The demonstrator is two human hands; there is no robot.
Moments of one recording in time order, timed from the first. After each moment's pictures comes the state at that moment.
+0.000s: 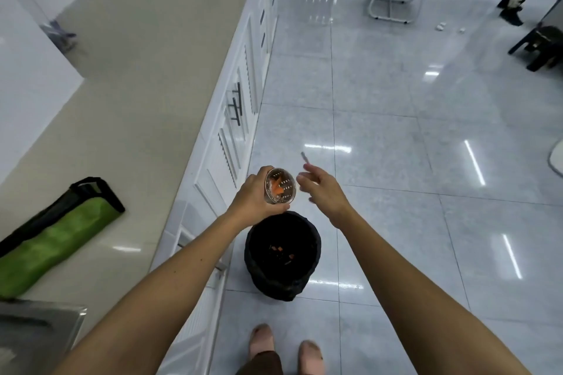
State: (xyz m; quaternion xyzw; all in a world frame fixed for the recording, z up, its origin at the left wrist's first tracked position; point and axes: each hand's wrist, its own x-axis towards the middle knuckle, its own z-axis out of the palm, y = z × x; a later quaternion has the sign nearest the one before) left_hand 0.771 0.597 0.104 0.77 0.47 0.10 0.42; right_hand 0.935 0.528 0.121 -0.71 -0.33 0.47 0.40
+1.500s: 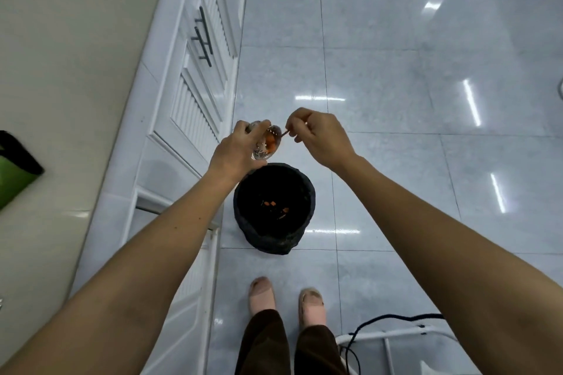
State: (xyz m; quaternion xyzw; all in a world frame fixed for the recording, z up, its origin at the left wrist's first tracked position) left_hand 0.797 0.605 0.023 0.89 0.43 0.00 0.17; right_hand 0.968 0.527 0.061 -0.74 -0.52 0.30 0.31
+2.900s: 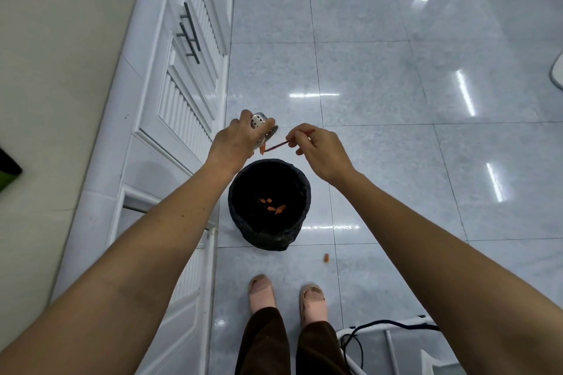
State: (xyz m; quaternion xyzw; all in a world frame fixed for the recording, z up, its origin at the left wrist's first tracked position) left_hand 0.816 0.605 0.015 0.94 0.35 -0.05 0.01; right_hand 0.969 0.490 0.030 -0.75 -0.43 0.36 0.36
